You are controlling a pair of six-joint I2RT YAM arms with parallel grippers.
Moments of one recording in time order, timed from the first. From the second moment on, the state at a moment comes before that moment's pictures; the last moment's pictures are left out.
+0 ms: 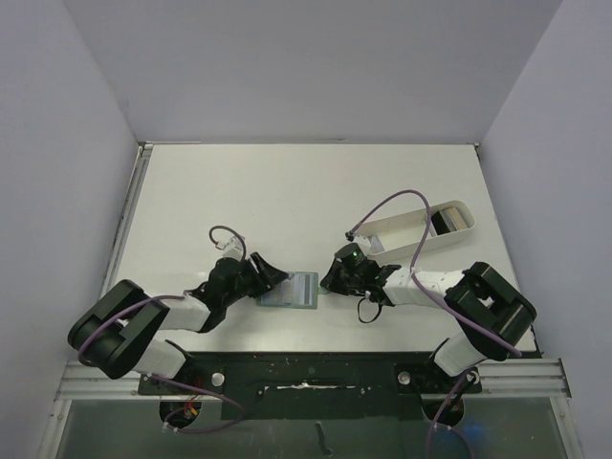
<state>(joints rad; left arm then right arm) -0.60 1.42 0.22 0.73 0.08 -1.02 0.77 1.53 0.61 0.07 0.07 0.93</state>
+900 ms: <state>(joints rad) -0.74 1.56 0.31 0.77 0.06 -1.13 0.77 1.53 0.62 0.06 0.10 0.92</state>
